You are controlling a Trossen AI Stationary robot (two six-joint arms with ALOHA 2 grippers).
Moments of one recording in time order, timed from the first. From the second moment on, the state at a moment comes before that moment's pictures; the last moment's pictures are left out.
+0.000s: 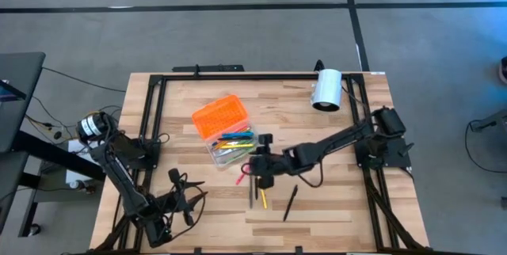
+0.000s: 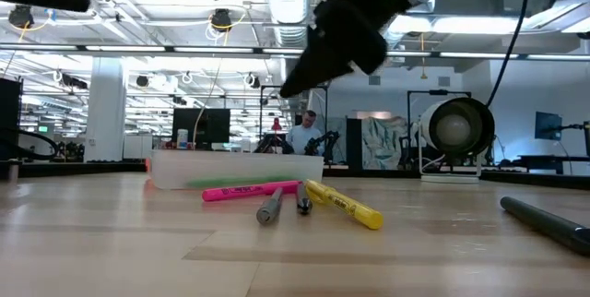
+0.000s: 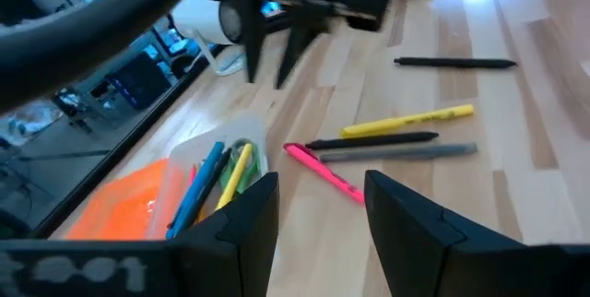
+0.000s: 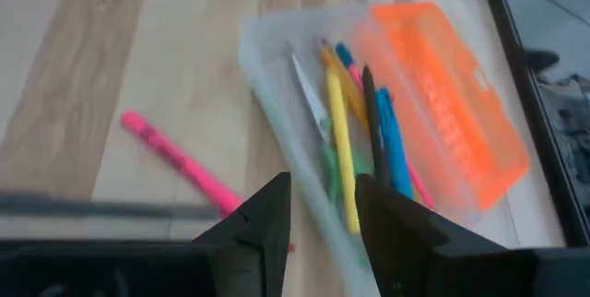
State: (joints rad) left arm -1.05 1.61 0.88 -0.65 -1.28 -1.00; right arm 0.29 1.86 1.25 -0.23 0.50 -0.14
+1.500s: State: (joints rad) left arm -0.39 1.75 0.88 0.02 -0.48 -0.33; right arm 0.92 1.85 1.13 -1.12 1.25 1.39
